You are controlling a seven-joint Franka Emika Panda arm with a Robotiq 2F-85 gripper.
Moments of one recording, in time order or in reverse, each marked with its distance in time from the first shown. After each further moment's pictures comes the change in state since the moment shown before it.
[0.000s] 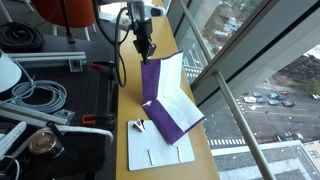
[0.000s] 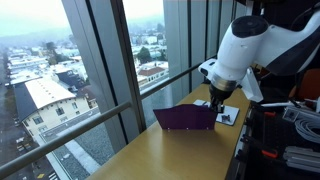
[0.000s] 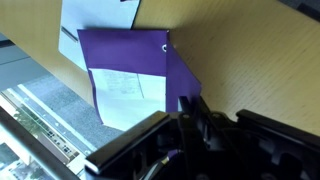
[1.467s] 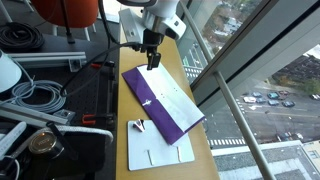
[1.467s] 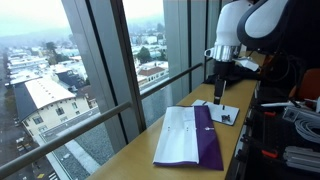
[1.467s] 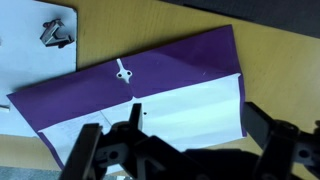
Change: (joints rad) arm -0.596 -0.120 0.421 -0.069 1.189 0.056 -0.990
